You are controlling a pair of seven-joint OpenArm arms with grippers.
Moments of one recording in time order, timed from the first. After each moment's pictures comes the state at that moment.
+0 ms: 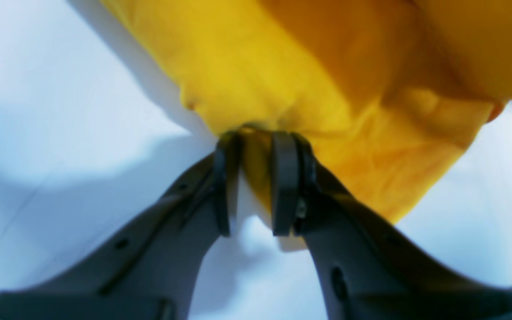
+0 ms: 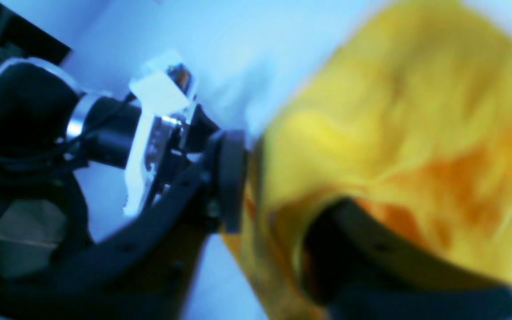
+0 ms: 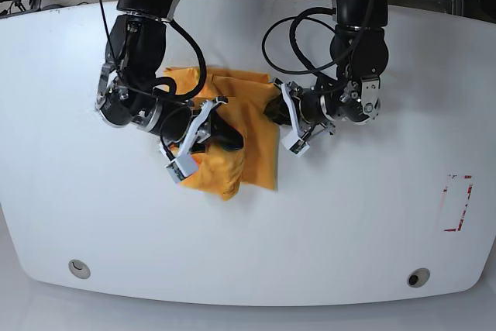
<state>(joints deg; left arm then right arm) -6.7 2.2 -2.3 75.3 -14.0 -43.6 54.2 6.0 -2.8 12.0 99.3 45.0 40.8 -74.4</state>
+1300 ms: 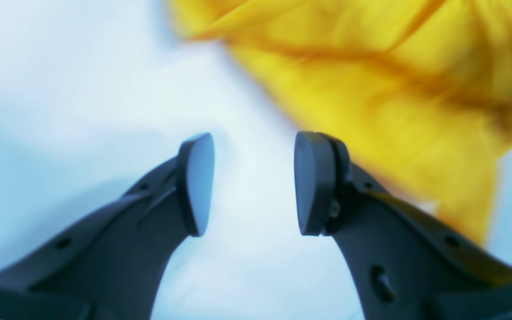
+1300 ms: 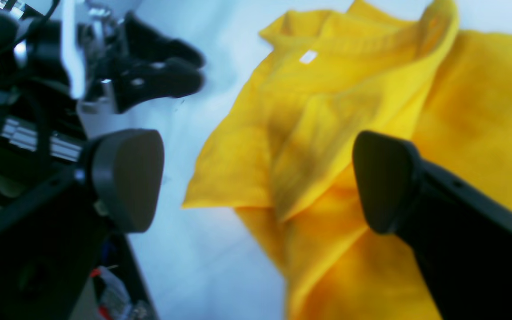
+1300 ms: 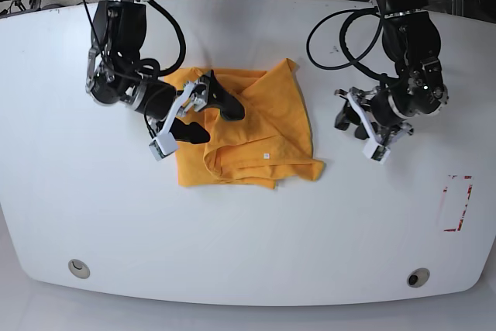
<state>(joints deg) -3.2 -5.5 -17.0 92.6 -19.8 -42.8 61.2 -0.8 5.9 11.3 95.3 54.7 40.7 -65.8</state>
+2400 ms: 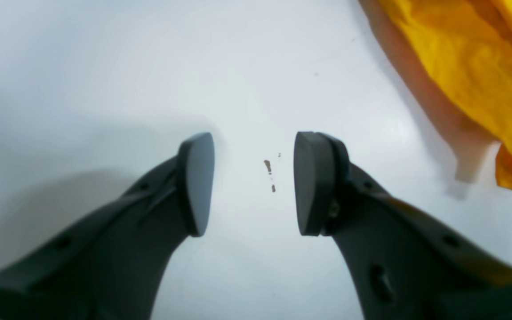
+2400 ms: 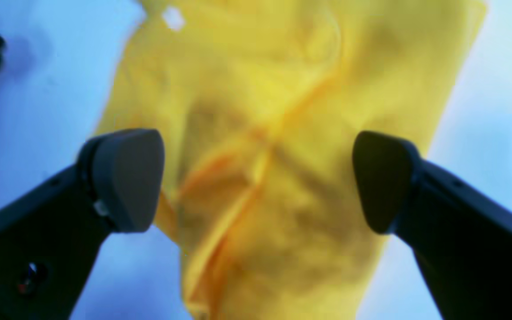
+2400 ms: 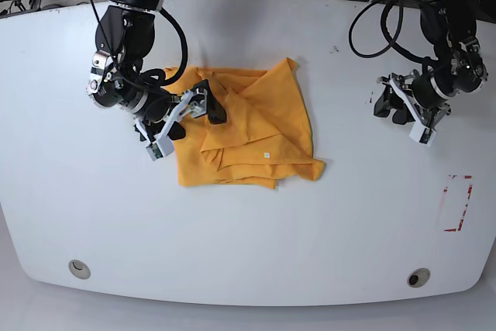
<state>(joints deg) 3.2 -14.7 -24.7 93.2 -32.3 -42.8 61.4 2.4 0.3 17.4 92.1 33.1 40.7 -66.1</state>
